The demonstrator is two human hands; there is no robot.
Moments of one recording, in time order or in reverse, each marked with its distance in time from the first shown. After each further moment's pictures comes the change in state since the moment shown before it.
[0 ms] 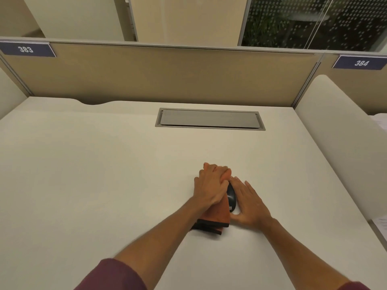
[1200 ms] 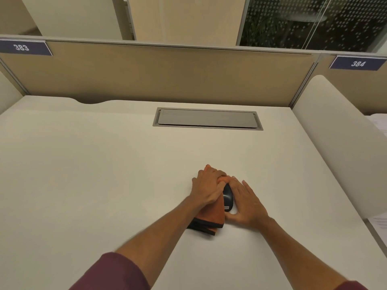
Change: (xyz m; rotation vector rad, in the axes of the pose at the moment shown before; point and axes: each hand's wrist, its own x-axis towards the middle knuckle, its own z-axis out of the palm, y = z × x) left_hand 0.012 -0.016 0.013 -0.014 -0.041 0.035; right_hand 0.002 0.001 -0.002 0.029 -0.014 0.003
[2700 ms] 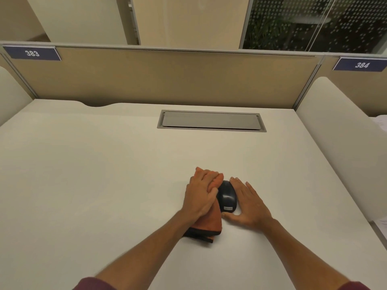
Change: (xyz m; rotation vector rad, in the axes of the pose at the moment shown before) left_hand -0.045 -0.014 -0.012 -0.127 0.259 0.095; right_hand -0.001 0.004 0.005 -0.070 -0.013 0.026
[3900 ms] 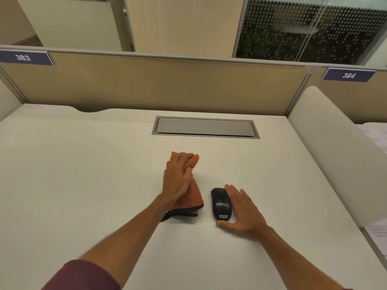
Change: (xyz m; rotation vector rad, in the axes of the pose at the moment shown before) left_hand 0.054 -0.024 -0.050 -0.075 0.158 -0.081; right_hand 0.000 -0.002 -0.005 -0.008 -0.046 0.000
